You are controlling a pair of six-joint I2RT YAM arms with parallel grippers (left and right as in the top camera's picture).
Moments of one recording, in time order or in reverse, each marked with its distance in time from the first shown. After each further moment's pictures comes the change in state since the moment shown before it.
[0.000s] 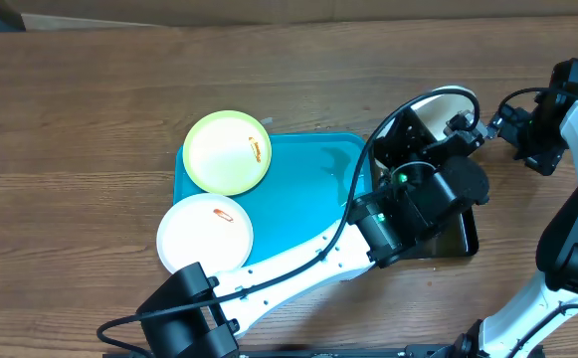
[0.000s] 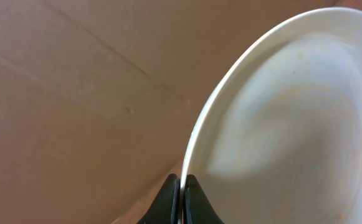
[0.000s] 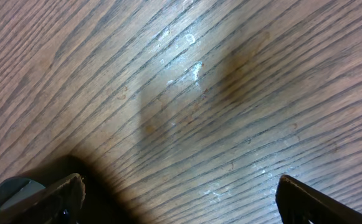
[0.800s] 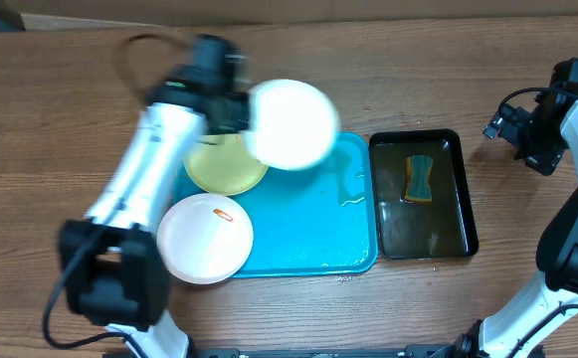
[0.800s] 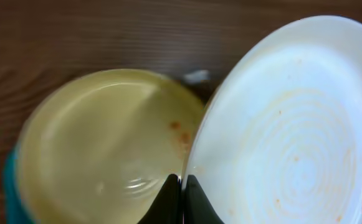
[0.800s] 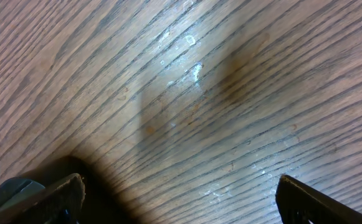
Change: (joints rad) left arm 0.991 0.000 0.051 -0.806 1.212 -0.716; right arm 0.000 0.000 0.002 0.000 0.000 0.000
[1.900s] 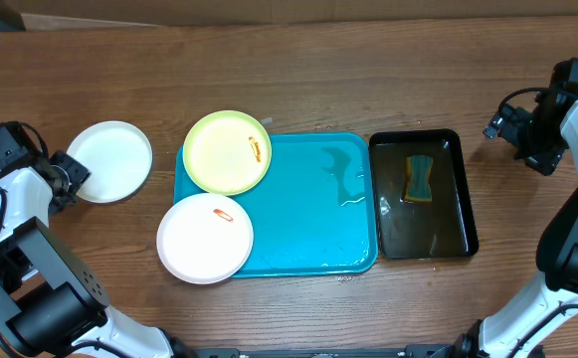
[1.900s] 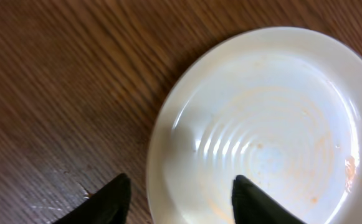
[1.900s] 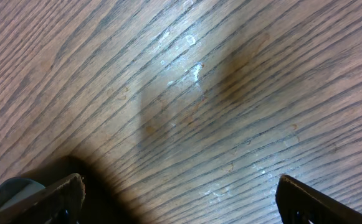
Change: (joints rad) left arm 0.715 0.000 -0.353 0.346 -0.146 -0.121; right arm 0.000 0.000 0.000 0.000 0.000 0.001
